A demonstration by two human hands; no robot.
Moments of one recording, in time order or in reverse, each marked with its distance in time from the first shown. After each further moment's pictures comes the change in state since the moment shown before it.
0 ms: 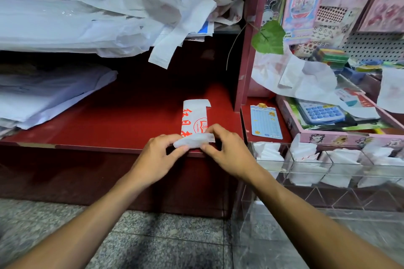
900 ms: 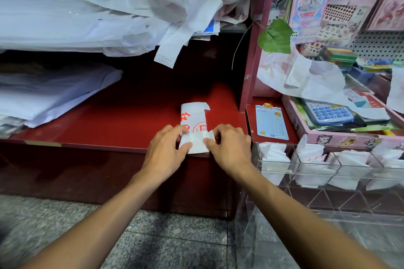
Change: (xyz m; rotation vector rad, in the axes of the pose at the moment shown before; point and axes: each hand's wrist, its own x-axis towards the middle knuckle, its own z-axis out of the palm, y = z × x) left_hand 0.010 0.007 0.012 0.259 0.155 -0.153; right_hand 0.012 -0.016 0.015 -0.300 0.133 0.293
